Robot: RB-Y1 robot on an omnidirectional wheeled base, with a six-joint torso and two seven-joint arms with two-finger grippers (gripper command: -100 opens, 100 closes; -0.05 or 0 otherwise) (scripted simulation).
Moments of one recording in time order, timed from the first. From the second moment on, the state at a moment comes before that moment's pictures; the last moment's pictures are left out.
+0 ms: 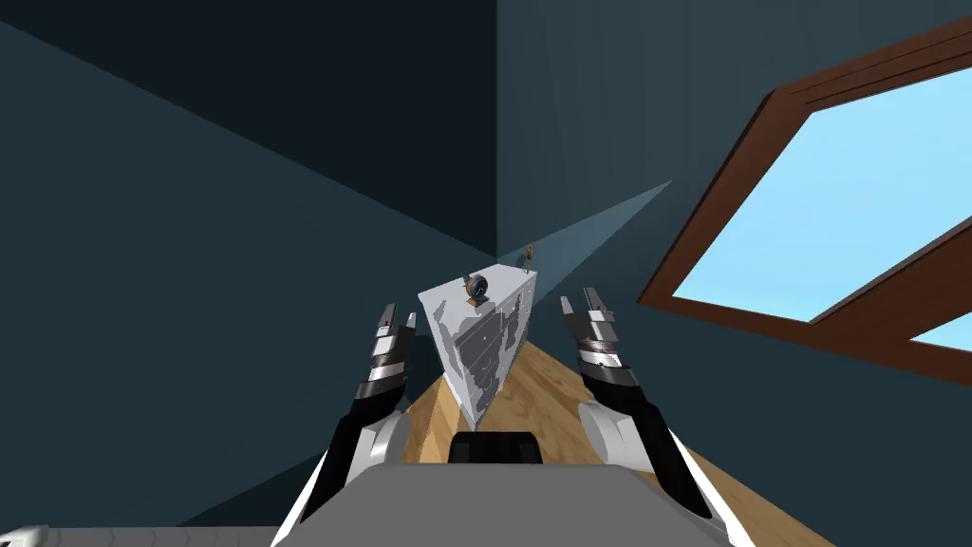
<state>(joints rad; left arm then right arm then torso) 0.53 0.01 -0.02 -2.25 0.12 -0.43 -0.09 0.48 -0.04 0.04 -2.32 -0.04 -0.40 -0.17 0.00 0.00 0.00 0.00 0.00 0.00</state>
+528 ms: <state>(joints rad) 0.56 0.15 0.04 -2.23 0.11 -0.45 -0.10 0.48 -0.04 0.04 -2.32 -0.04 -0.40 -0.17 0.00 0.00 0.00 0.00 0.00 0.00</state>
